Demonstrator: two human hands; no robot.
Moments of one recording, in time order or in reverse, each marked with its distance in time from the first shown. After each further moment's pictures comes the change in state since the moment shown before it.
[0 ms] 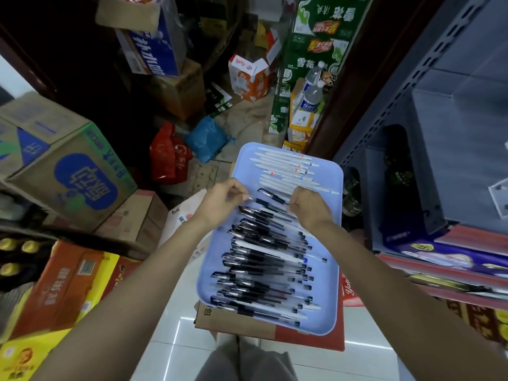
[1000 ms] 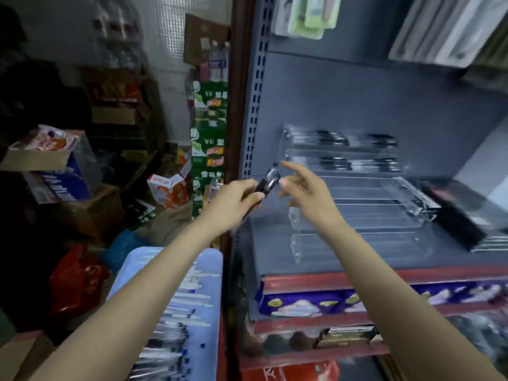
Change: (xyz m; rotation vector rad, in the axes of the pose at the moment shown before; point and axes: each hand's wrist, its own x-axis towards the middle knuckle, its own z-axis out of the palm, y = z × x) left_hand 0.016 0.303 0.109 0.251 -0.084 0.603; right_hand -0.147 0.080 -0.264 0.844 0.579 -0.311
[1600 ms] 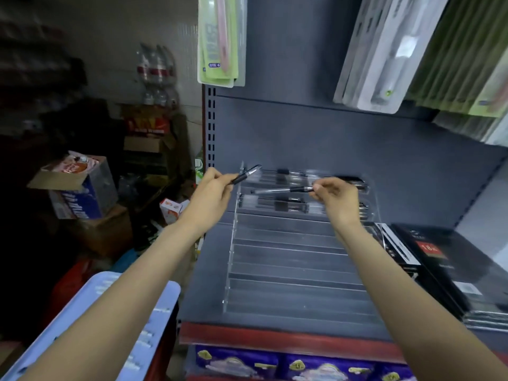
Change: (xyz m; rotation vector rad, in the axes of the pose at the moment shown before) left_hand 0.098 0.094 0.059 0.358 0.345 -0.043; right_hand 0.102 0.053 -0.200 0.013 0.260 -0.080
